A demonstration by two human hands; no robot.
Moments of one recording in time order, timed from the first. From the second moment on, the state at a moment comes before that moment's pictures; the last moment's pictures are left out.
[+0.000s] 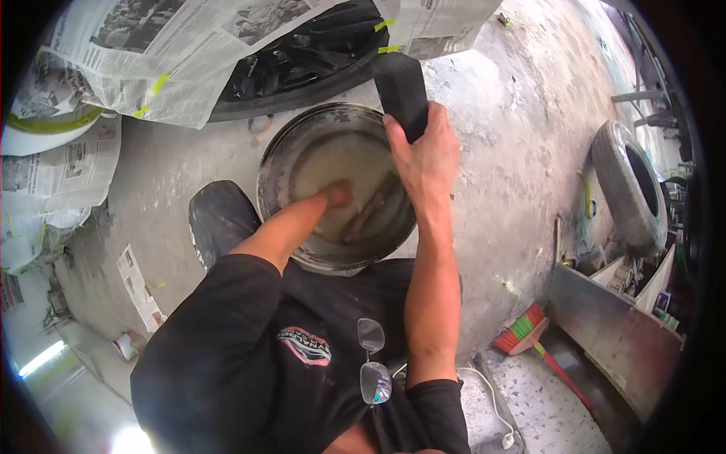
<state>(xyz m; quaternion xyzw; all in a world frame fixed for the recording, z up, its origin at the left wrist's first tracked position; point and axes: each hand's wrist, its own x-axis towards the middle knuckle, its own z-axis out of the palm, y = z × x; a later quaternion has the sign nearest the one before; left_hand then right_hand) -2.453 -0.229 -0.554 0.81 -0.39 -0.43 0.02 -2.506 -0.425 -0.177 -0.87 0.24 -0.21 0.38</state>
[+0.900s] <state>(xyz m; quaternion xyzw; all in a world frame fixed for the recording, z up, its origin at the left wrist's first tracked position) -2.376 -0.244 -0.328 0.77 -0.30 -0.56 -0.02 -2.512 -0.435 -0.182 -0.85 0.22 -0.25 0.40</state>
